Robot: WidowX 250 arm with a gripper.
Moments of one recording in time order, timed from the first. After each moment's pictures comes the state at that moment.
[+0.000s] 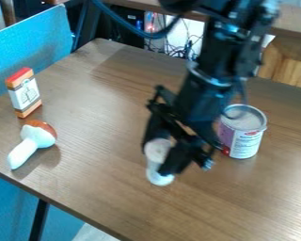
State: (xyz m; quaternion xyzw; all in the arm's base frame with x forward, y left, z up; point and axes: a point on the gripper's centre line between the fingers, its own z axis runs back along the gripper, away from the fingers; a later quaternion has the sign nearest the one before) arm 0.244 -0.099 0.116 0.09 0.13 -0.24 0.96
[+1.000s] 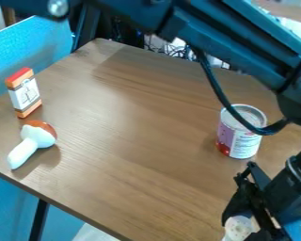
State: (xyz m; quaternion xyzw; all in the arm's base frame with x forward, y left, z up) arm 0.246 -0.185 0.052 0.11 0.13 -0.39 0.91
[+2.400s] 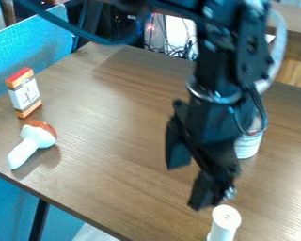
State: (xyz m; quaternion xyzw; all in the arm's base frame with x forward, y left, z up) arm 0.232 -0.121 0.121 0.01 0.00 -0.32 0.95
